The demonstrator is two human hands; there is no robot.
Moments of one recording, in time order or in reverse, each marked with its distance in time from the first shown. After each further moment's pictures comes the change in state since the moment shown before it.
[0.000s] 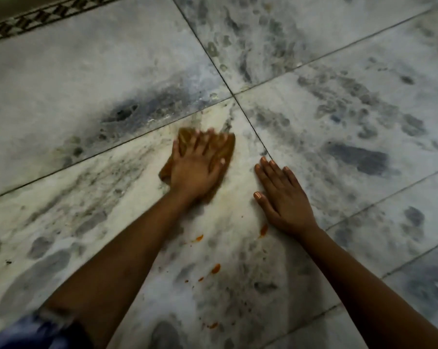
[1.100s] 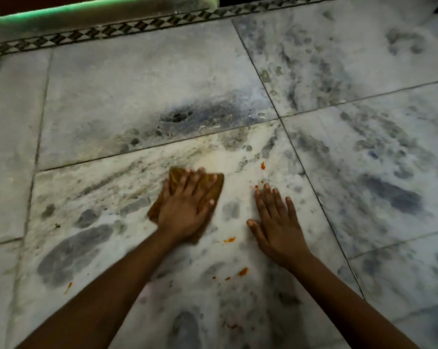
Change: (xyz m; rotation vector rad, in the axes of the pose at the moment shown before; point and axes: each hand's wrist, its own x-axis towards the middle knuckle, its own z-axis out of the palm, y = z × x) left_hand -0.109 -0.068 0.009 -0.035 -0.007 -0.164; right_hand -0.006 -0.074 0.017 -0.106 -0.127 -0.048
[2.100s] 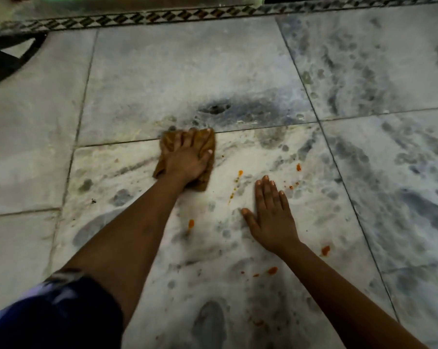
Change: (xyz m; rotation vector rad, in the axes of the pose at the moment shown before) left_hand 0.057 -0.078 -0.027 -0.108 -0.018 -0.326; right_hand 0.037 -0.067 0.017 0.074 -0.070 -0.054
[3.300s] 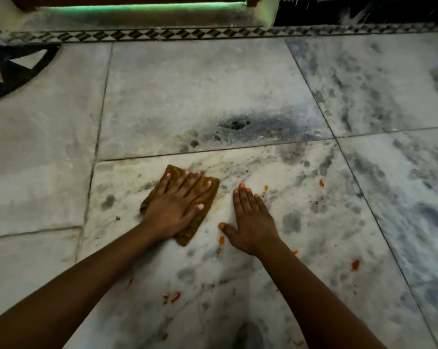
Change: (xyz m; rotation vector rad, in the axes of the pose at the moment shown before) left_hand -0.071 -0.102 0.009 0.105 0.092 0.467; right_hand 0.043 -0.098 -0.009 -0.150 -0.298 -0.044
